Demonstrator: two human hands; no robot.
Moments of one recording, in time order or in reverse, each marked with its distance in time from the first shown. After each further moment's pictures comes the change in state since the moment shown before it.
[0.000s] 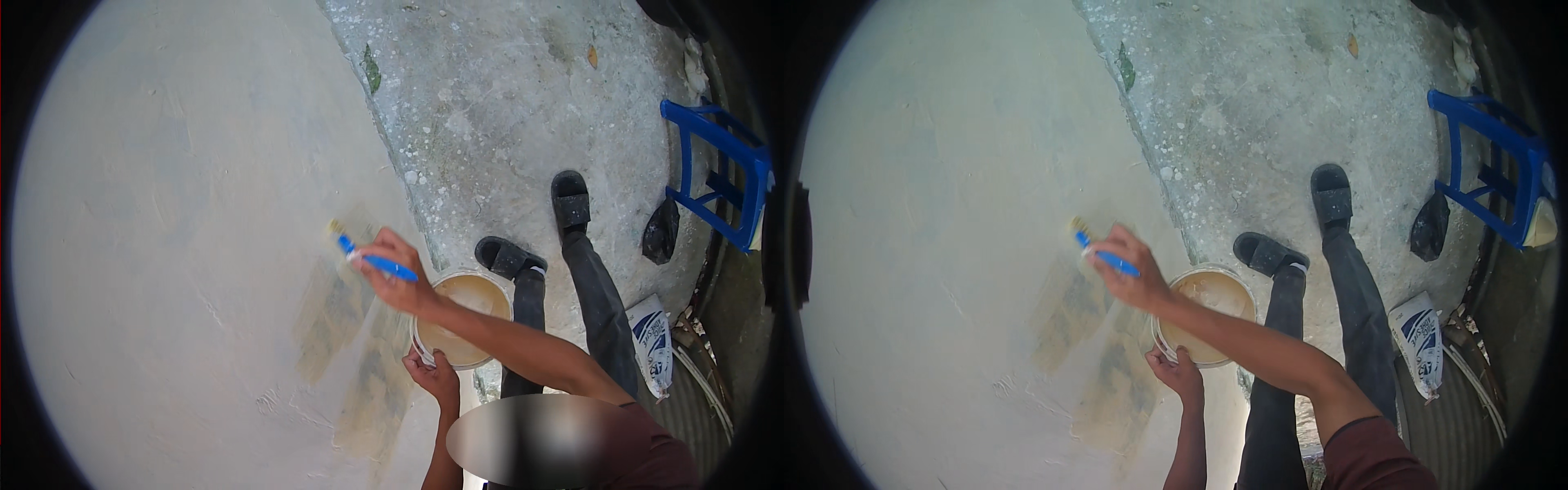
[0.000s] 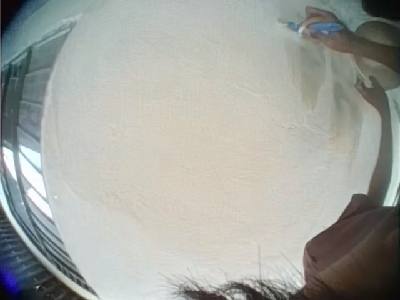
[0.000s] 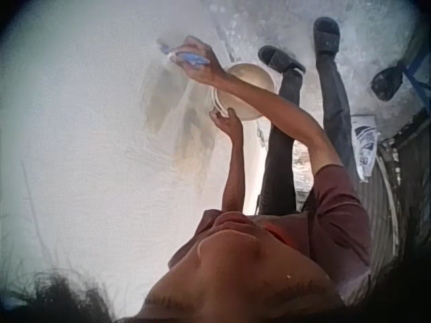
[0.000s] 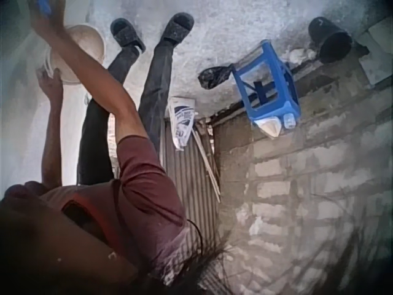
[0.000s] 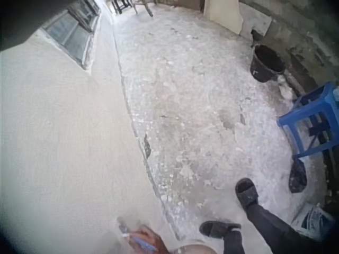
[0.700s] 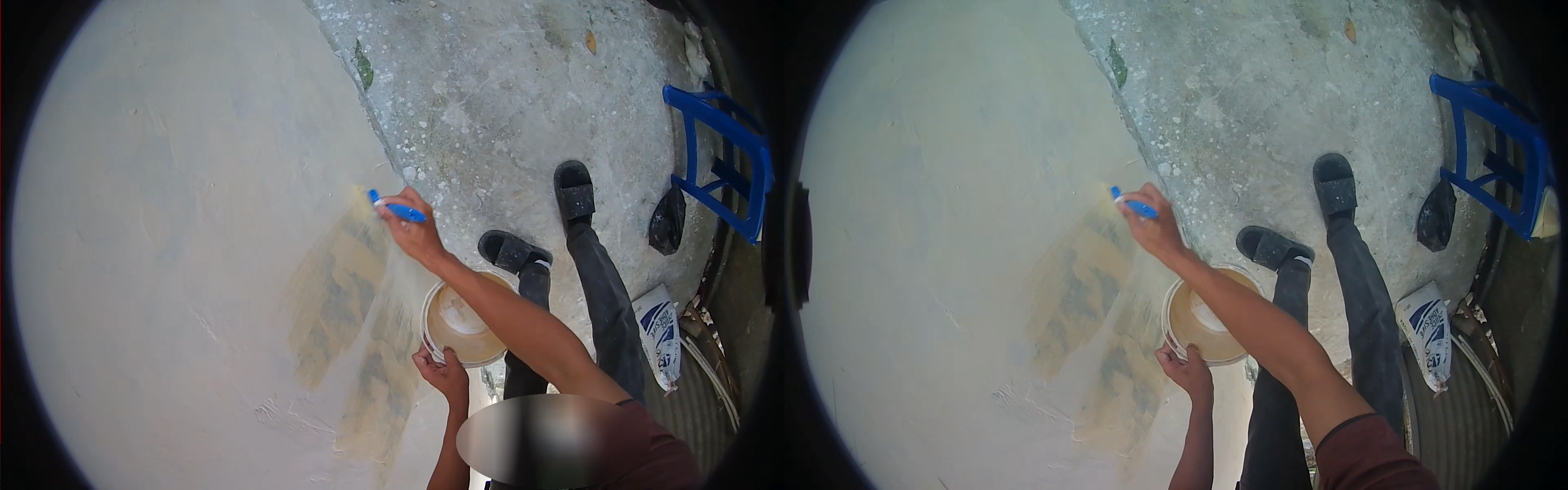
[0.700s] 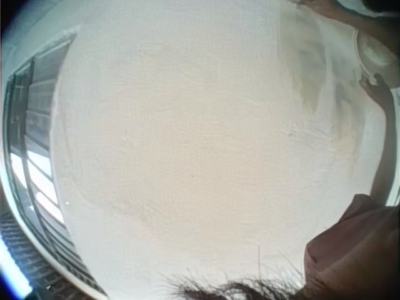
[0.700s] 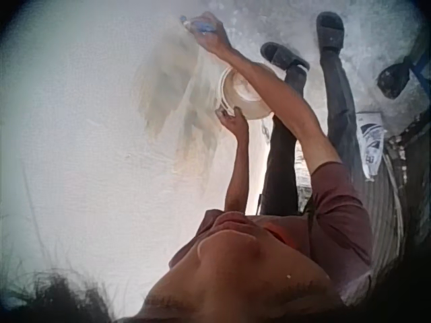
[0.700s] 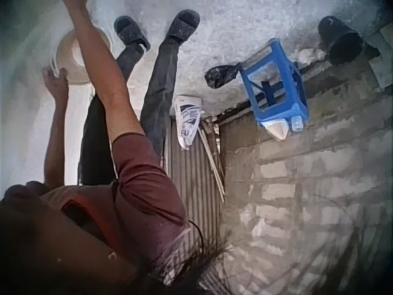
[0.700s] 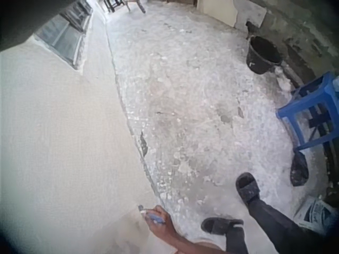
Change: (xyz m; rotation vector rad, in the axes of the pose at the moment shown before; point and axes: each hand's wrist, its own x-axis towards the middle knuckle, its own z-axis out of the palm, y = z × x) left_hand -0.006 -0.008 0.008 0.118 -0.051 -0.027; right_hand 0.033 0.083 -0.022 -0.179 0.187 0.120
